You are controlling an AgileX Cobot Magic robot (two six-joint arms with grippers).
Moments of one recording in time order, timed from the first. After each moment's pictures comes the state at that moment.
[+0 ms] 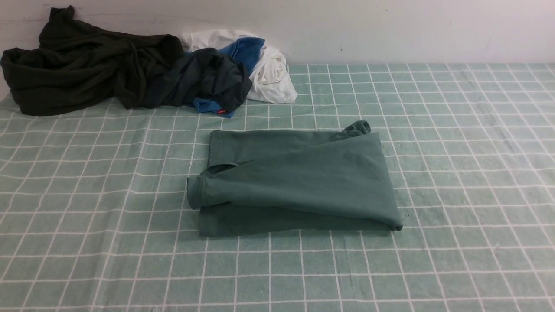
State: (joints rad) right arm 0.30 0.32 -0.27 0.07 0.16 -0.06; left arm -0.21 0.16 -0.51 0.03 0.91 0.08
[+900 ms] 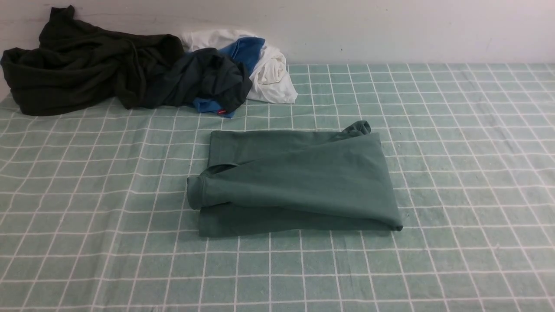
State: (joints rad) right arm -0.05 -0.01 0.03 -0.02 0.35 0.12; left arm -0.21 0.16 -0.51 0.03 0.91 0.08
